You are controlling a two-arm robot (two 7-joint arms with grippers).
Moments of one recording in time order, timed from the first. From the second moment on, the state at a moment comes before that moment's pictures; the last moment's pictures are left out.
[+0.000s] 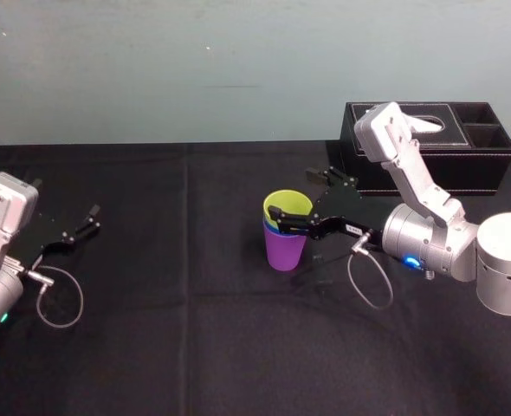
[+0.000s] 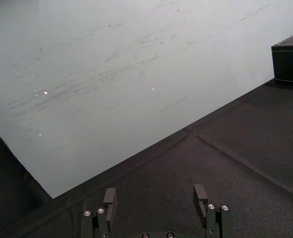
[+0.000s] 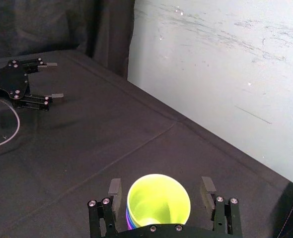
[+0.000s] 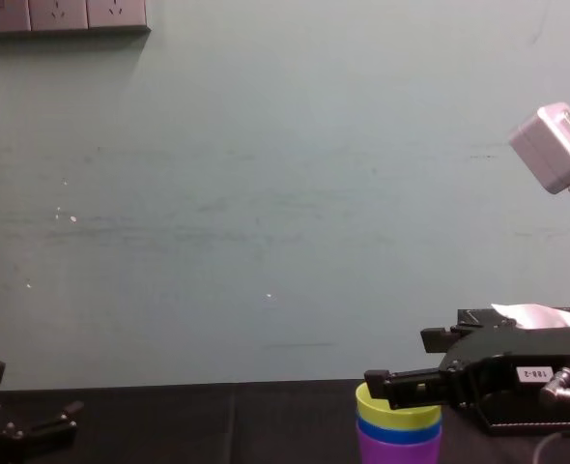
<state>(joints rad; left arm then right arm) -0.20 0.60 0.45 -1.41 -0.25 -0.12 0.03 0.37 0.45 -0.45 -1.50 0.27 0.24 0.46</state>
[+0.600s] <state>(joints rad) -0.20 0.60 0.45 -1.41 -0.25 -0.12 0.03 0.31 0.47 -0.40 -1.55 0.28 0.21 0.42</state>
